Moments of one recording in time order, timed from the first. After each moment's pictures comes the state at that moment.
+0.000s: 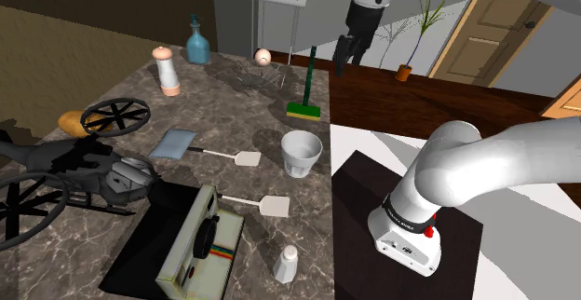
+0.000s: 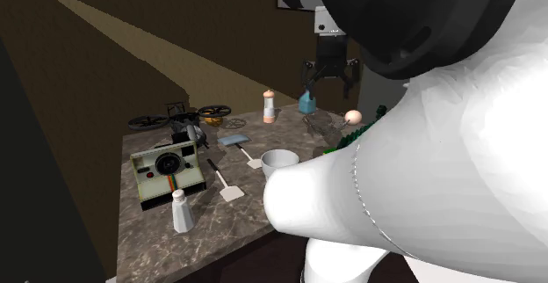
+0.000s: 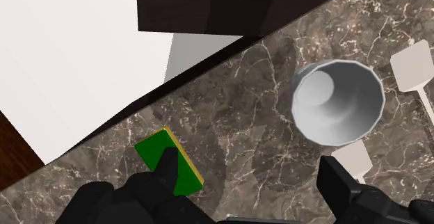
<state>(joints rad) 0.02 -0.80 -0.07 -2.42 -0.09 1.65 -0.01</state>
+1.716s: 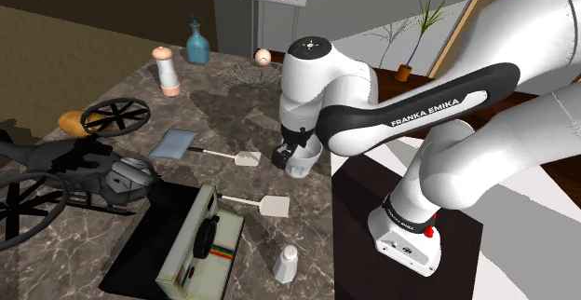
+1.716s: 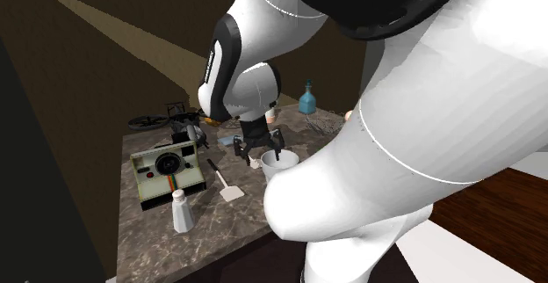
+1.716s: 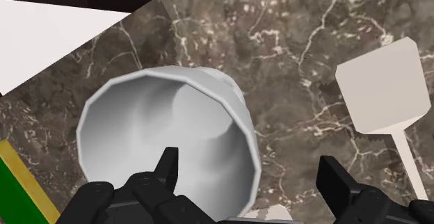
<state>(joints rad) 0.15 -0.55 0.41 -2.77 0.01 2.26 0.45</state>
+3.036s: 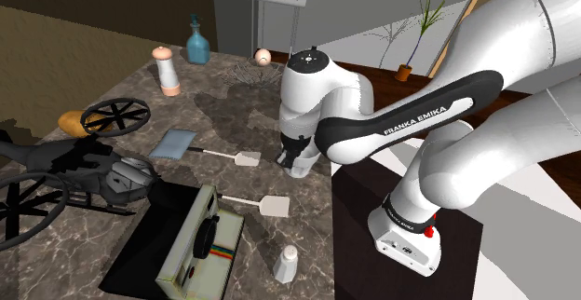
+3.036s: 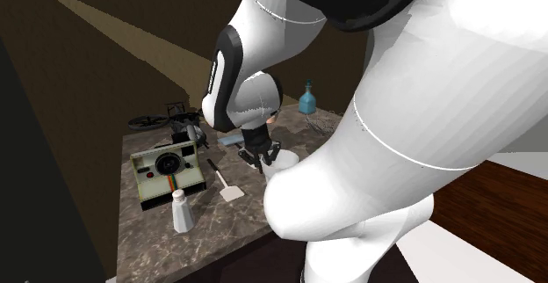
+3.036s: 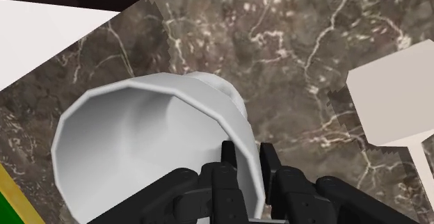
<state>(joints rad) 0.13 -0.50 0.43 -2.81 -0.01 2.34 0.47</state>
